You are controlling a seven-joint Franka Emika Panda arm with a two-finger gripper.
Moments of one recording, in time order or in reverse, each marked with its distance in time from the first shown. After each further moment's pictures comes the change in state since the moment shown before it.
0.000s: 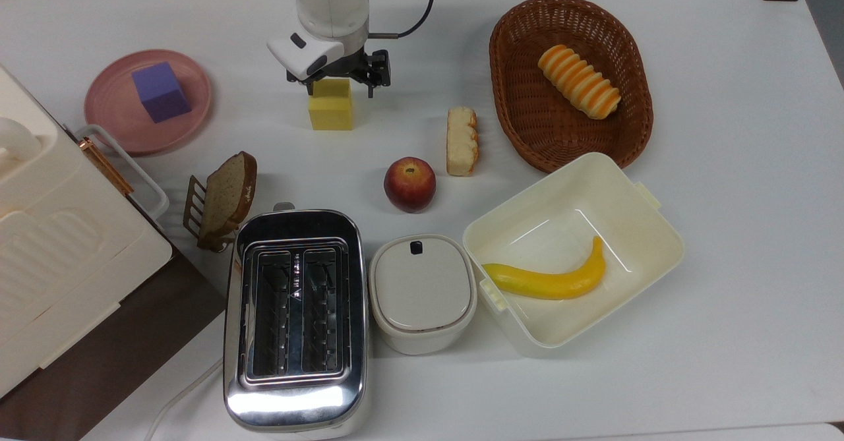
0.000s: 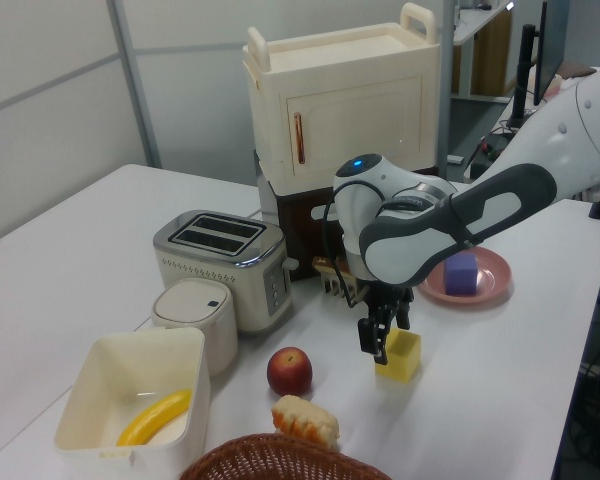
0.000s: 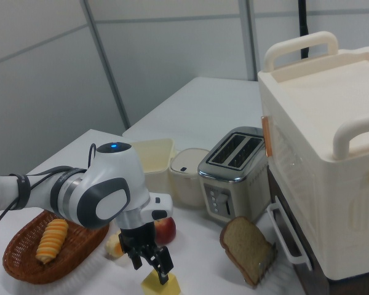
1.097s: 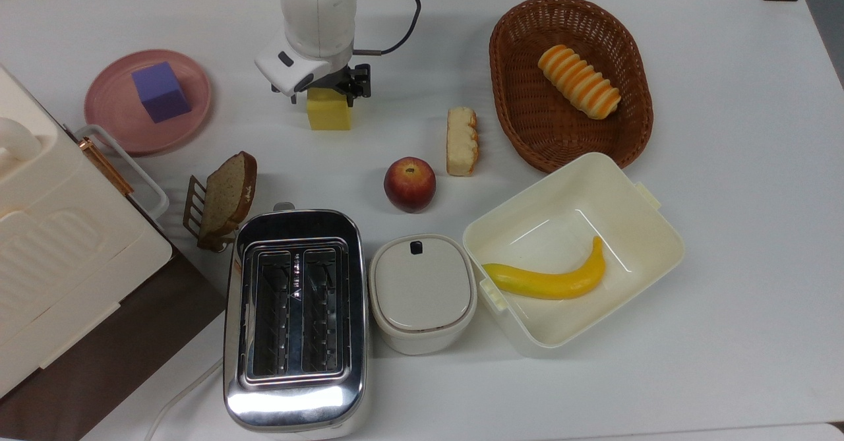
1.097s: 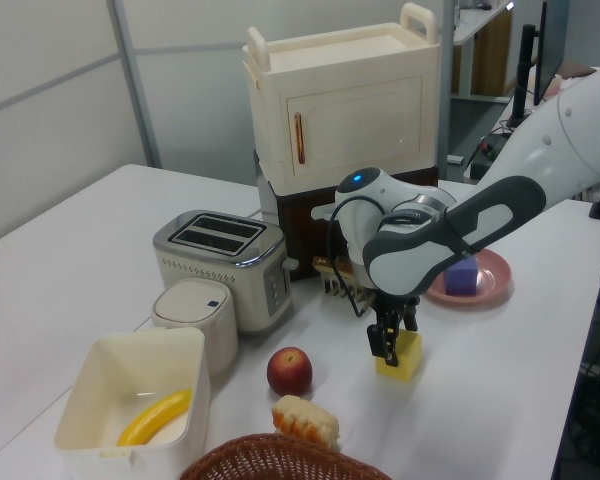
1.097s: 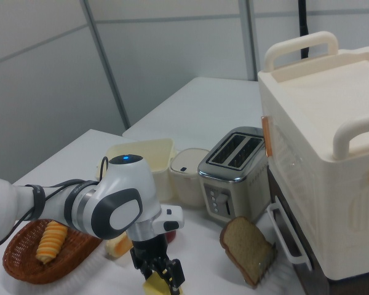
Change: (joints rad) arm -0.037 0.061 0.000 0.000 -0.086 0.026 0.000
